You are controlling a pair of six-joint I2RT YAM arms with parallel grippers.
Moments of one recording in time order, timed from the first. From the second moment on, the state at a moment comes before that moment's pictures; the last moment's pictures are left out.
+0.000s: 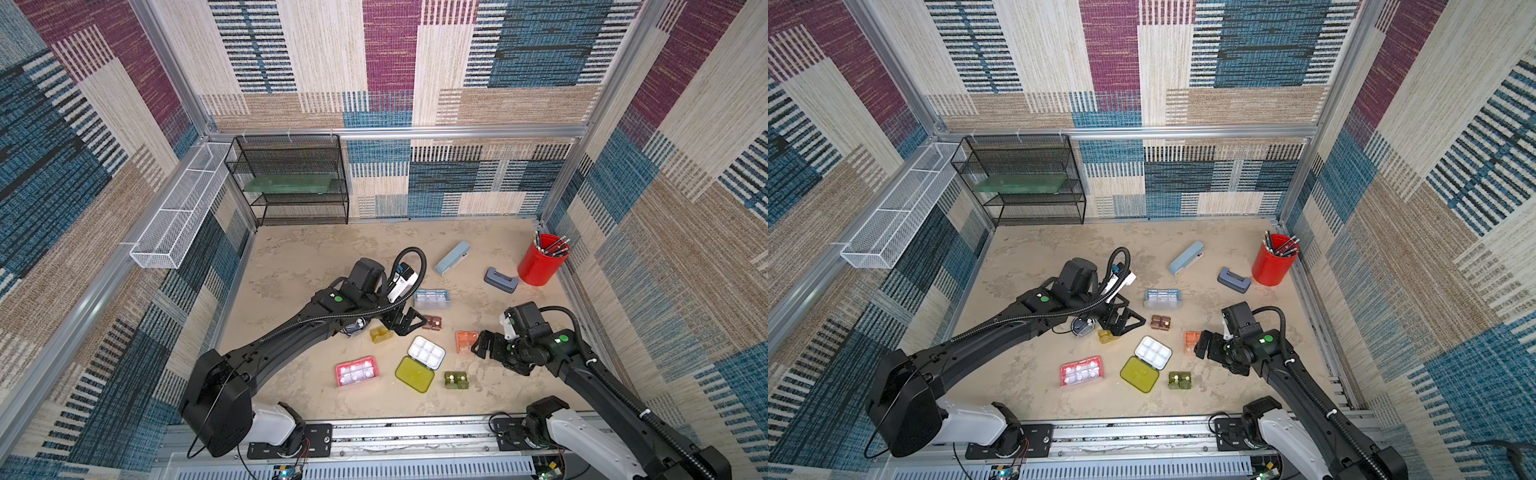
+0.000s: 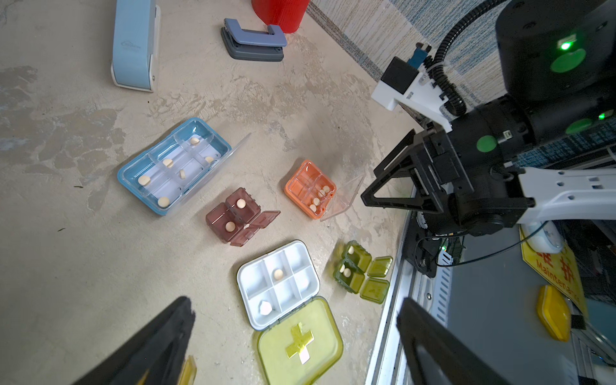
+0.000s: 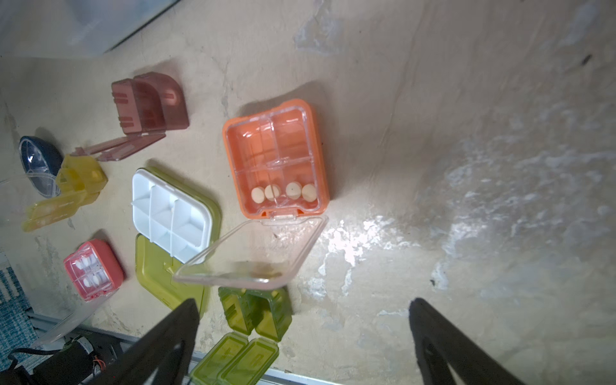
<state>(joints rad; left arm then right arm) -0.68 1.40 1.05 -0.39 0.53 -0.07 0.30 0.88 0.59 -0.90 -0.22 0.64</state>
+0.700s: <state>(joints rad) -0.70 1.42 1.07 -0.39 0.53 -0.04 0.24 1.04 0.63 -0.84 -0.23 0.60</state>
